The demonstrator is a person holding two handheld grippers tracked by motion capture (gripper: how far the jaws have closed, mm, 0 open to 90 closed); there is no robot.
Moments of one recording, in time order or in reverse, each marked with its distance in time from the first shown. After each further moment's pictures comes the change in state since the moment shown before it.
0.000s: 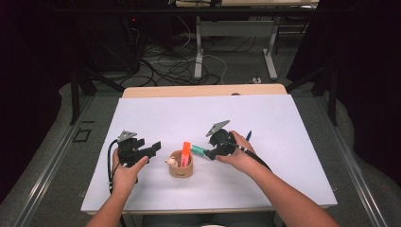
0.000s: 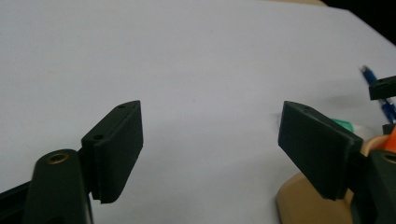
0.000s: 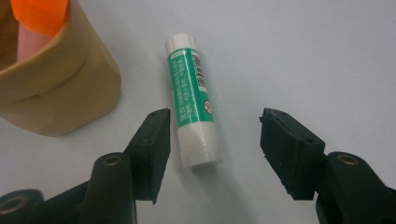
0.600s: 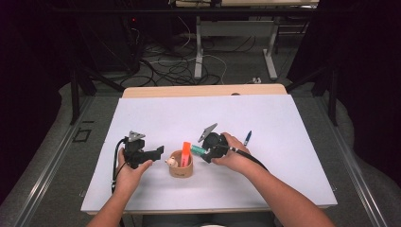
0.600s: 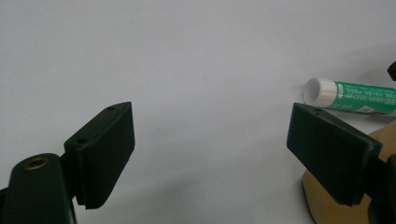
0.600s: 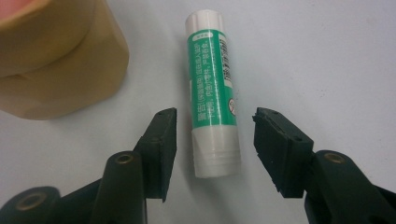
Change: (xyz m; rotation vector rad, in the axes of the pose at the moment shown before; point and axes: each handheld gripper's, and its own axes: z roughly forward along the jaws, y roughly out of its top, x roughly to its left) left arm -0.010 -0.002 0.011 0.088 0.070 0.099; right arm 0.009 0.007 0.022 0.099 0.017 -0.131
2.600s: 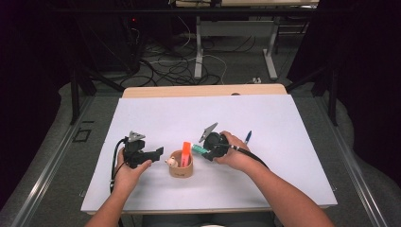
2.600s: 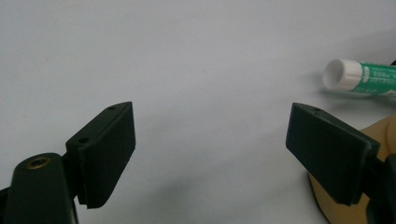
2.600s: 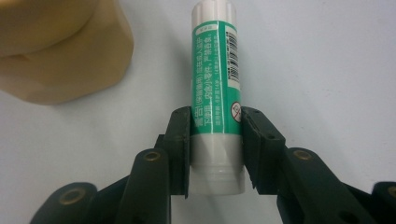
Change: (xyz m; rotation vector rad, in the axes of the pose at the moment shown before) left arm 0.005 -0.002 0.002 0.017 -0.021 0.024; right arm -0.004 -0.002 0.000 0.007 0.035 -0.039
